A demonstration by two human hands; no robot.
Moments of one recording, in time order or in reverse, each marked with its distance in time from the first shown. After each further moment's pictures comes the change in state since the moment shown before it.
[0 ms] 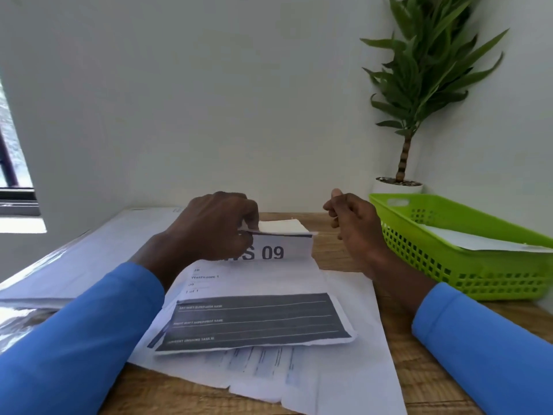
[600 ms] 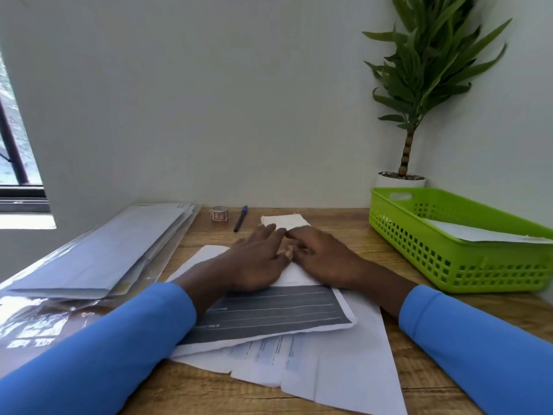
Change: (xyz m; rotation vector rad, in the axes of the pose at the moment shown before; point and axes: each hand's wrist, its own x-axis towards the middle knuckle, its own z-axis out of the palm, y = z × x) left_hand -0.015 0.055 0.042 -0.264 -0.457 -0.163; right_hand -0.027 0.014 0.024 -0.630 -0.695 -0.218
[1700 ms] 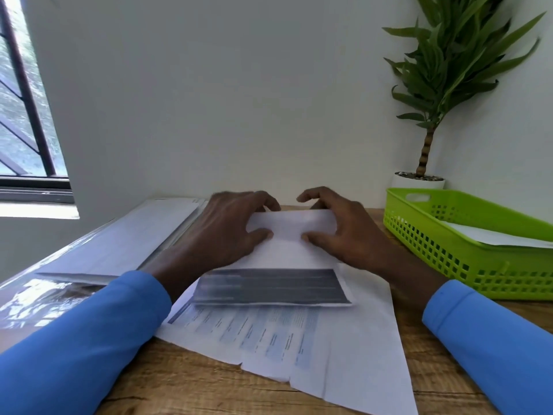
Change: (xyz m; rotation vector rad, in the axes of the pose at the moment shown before) left_hand -0.028 -0.031 -0.038 0.096 0.644 0.207; right_hand -0.007 -0.007 -0.036 0.159 0.275 -0.236
